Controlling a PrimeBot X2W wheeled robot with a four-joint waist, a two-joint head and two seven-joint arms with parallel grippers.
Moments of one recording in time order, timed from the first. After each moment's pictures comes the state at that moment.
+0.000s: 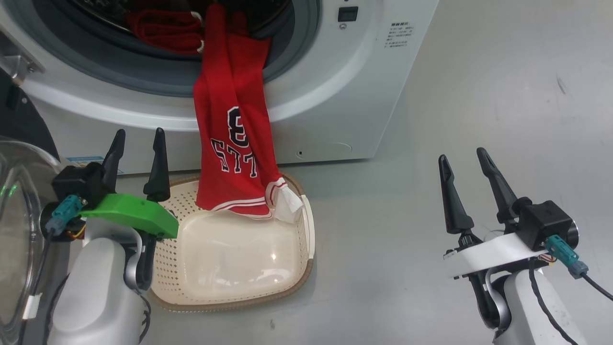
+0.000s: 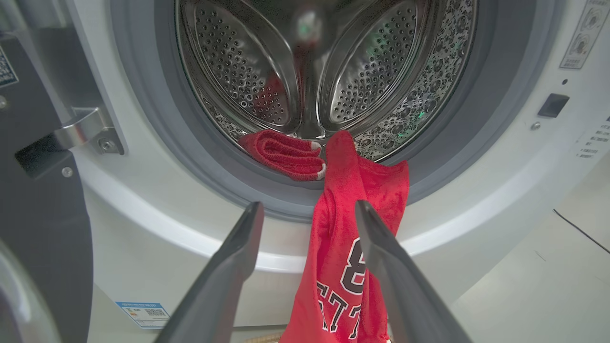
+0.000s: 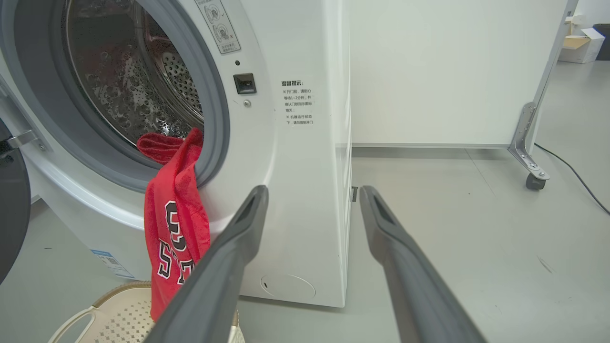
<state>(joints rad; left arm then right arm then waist) -0.49 0.06 -0.13 0.54 -0.43 -0.11 -0.25 -0.16 -0.05 0.15 0.12 0.24 0.07 -0.26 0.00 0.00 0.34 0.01</state>
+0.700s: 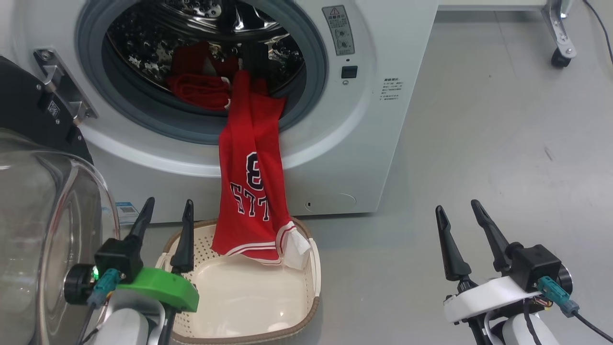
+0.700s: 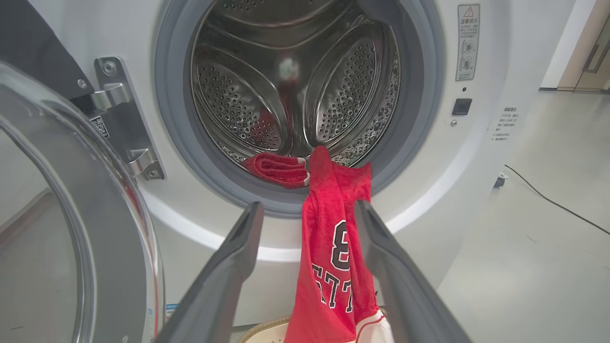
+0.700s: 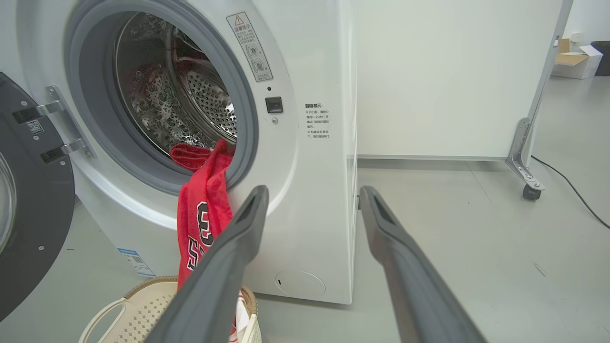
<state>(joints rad) -0.19 0.06 -0.17 0.34 -0.31 -0.06 -0.25 -0.01 -0.04 0.17 0.14 0.25 0.07 -0.26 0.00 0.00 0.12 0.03</state>
